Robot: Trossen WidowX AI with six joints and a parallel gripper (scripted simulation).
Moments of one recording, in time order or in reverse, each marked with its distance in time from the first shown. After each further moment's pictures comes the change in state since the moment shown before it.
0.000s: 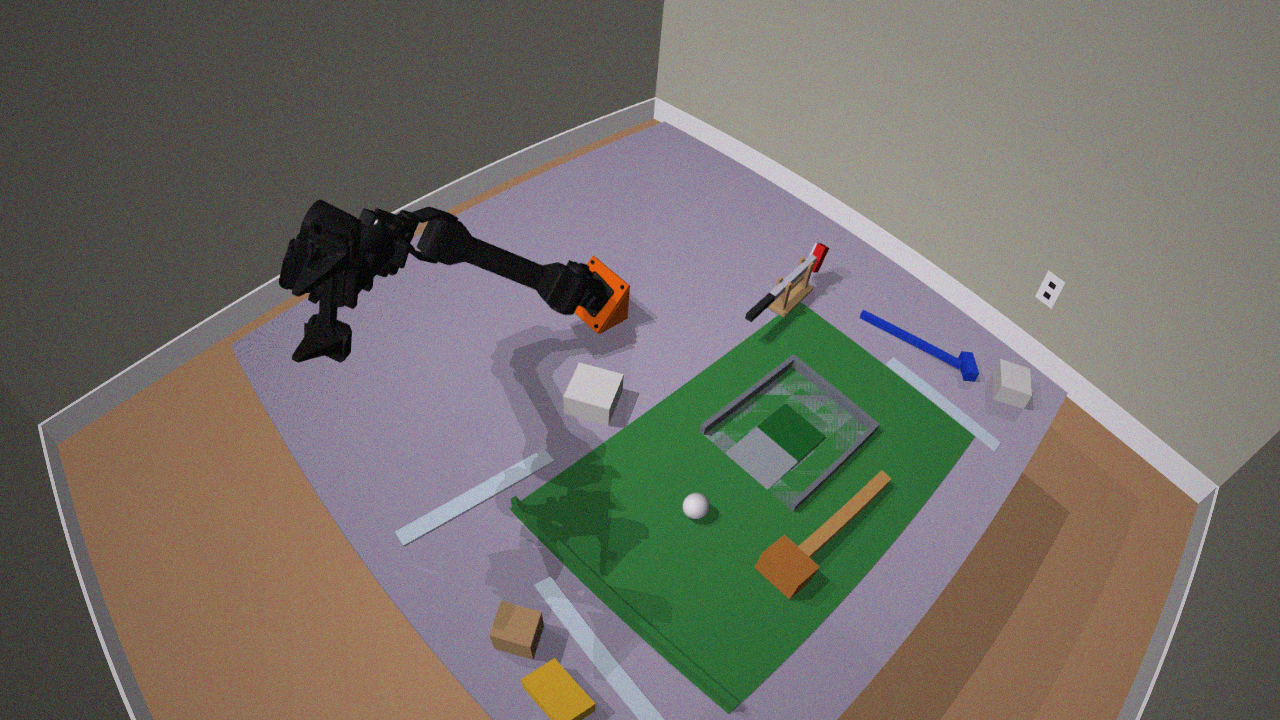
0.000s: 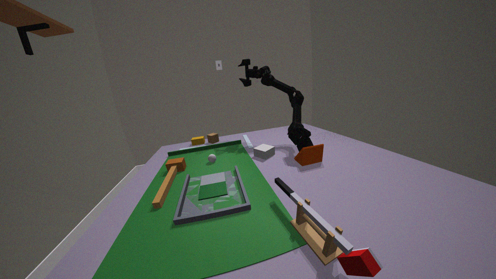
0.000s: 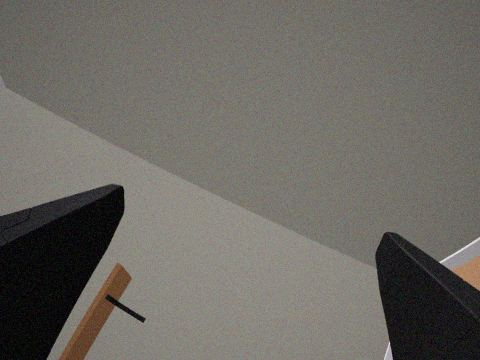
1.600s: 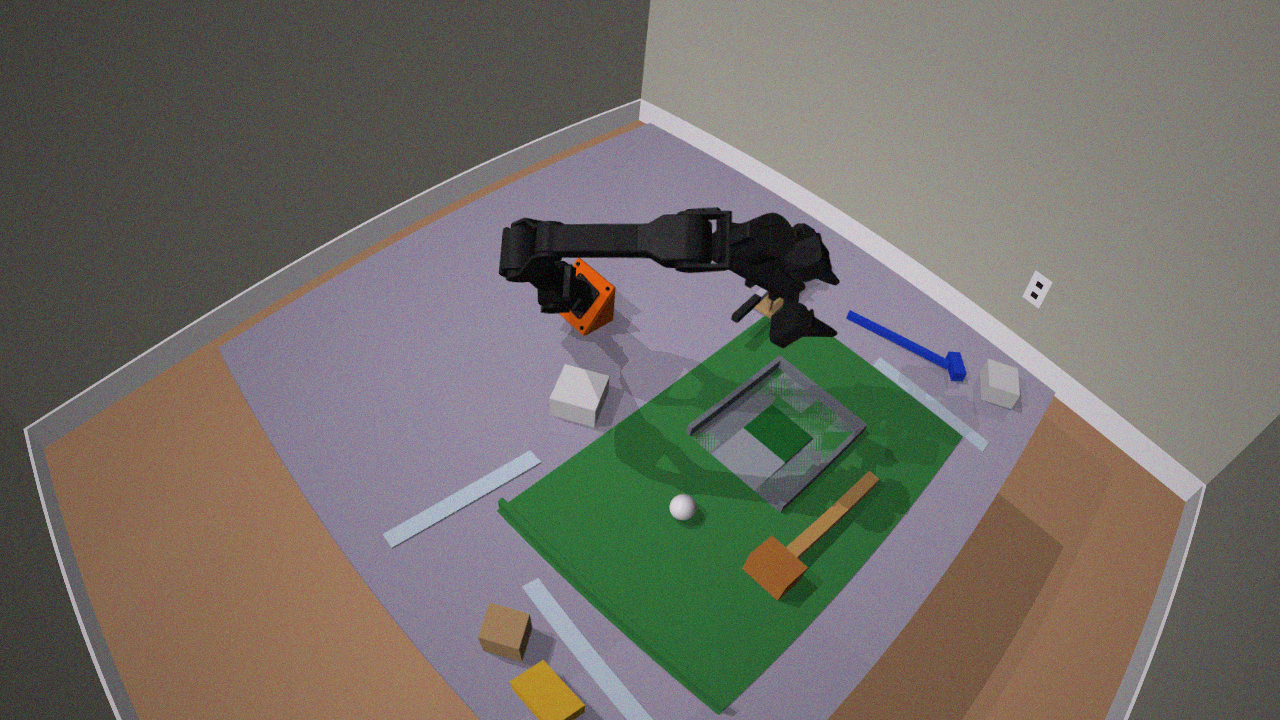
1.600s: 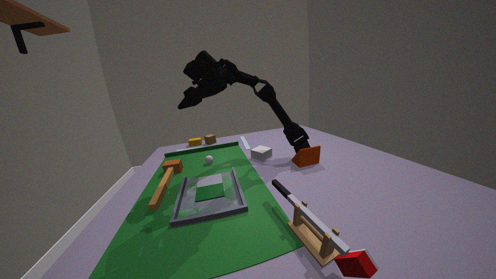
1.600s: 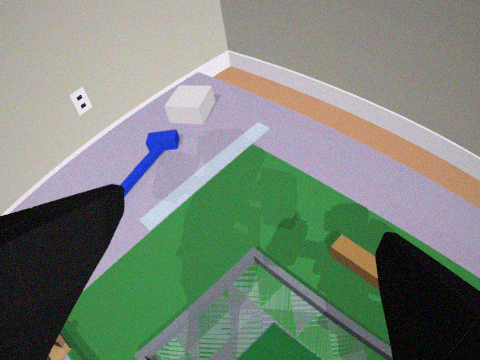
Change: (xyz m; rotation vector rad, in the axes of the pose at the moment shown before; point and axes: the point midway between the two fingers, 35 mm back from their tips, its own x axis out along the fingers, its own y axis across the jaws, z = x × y) arm -0.373 0.047 -0.589 -0.995 1.673 0.863
